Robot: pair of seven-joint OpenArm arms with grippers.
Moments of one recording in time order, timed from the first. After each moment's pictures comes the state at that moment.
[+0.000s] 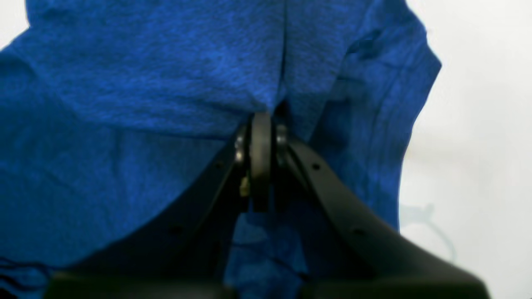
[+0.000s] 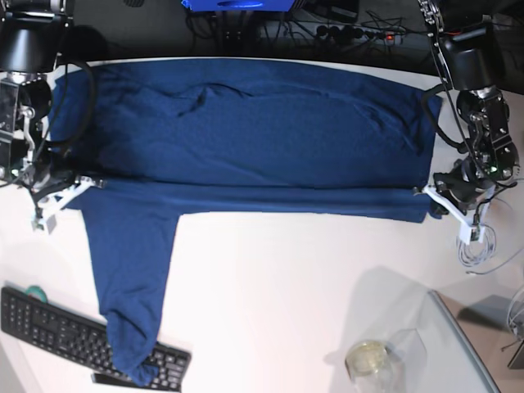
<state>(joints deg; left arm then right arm) -5.0 -19.6 -22.4 67.6 -11.3 -24.2 37.9 1.0 12.8 14.3 78.8 19.2 6.4 -60.0</state>
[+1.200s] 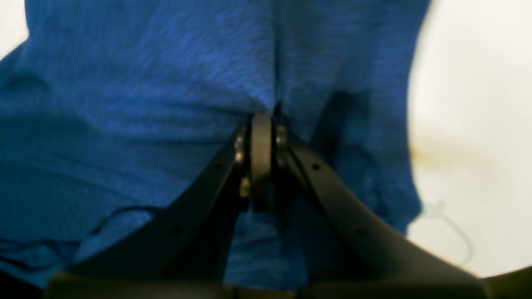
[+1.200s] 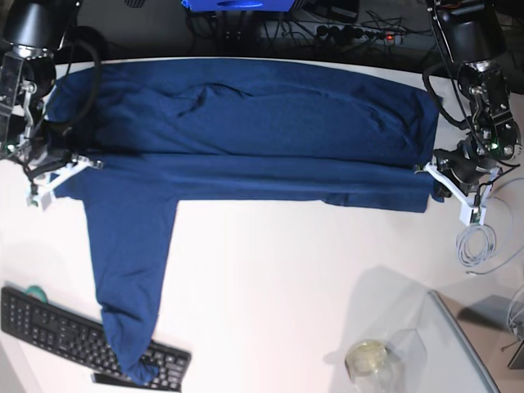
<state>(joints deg) 2.5 -19.4 -22.8 75.6 -11.3 -24.2 38.4 -4.3 9.2 20.0 83.9 18.6 6.3 -63.8</state>
